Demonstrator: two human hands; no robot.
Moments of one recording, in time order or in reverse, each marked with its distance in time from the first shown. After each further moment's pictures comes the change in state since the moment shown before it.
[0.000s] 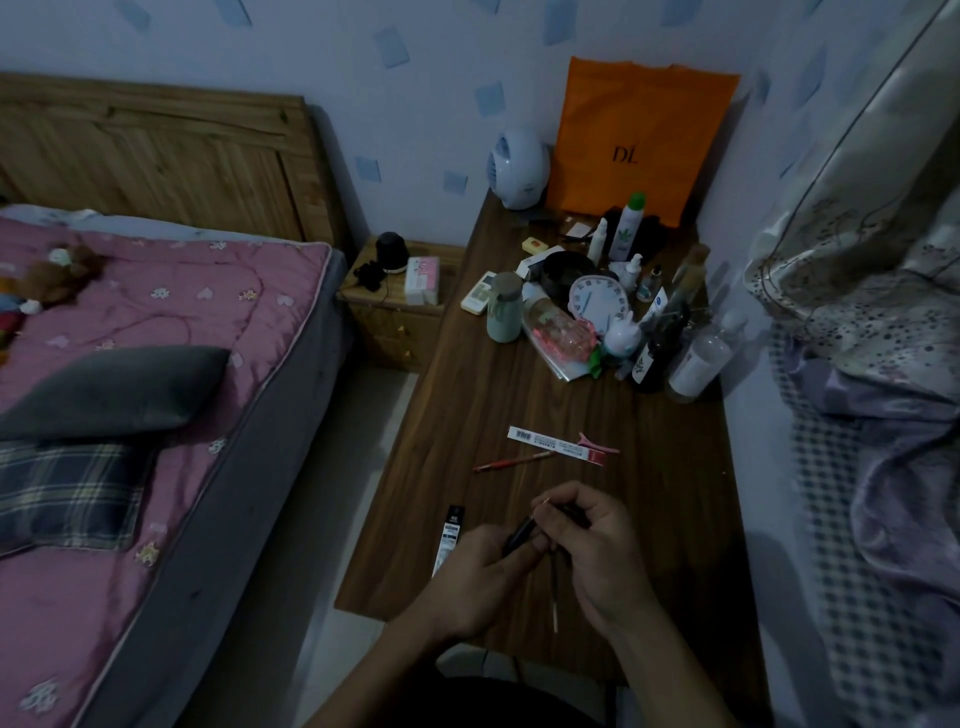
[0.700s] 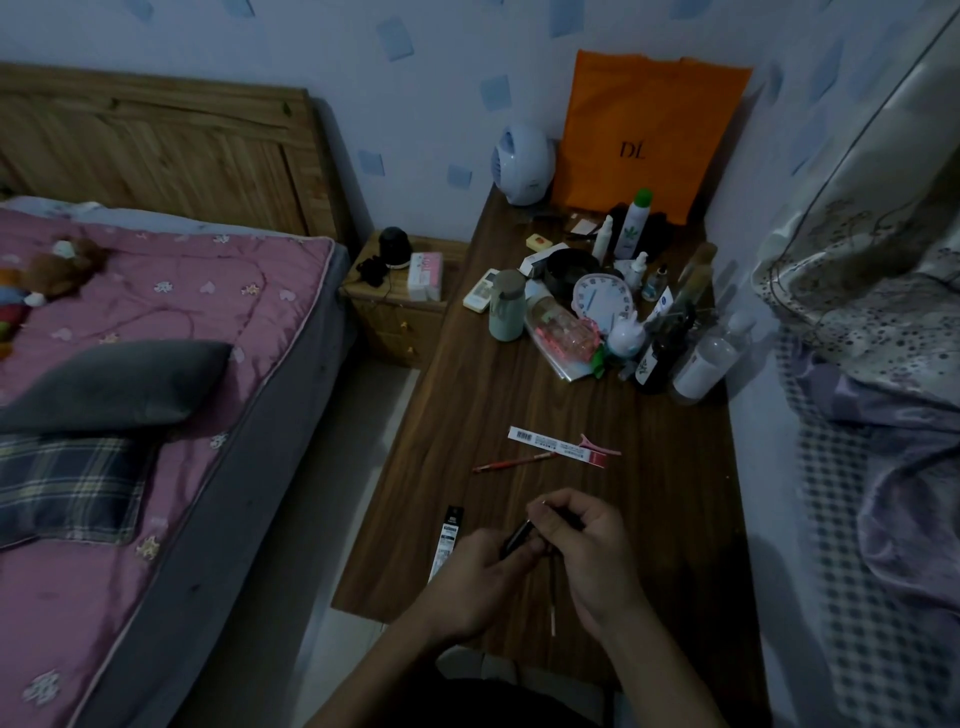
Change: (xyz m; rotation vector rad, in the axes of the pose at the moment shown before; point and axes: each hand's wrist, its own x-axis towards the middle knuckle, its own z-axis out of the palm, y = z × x) left_hand 0.007 0.001 0.003 0.036 0.034 -0.078; right_hand 0.007 0.004 -0.001 -0.001 0.036 0.081
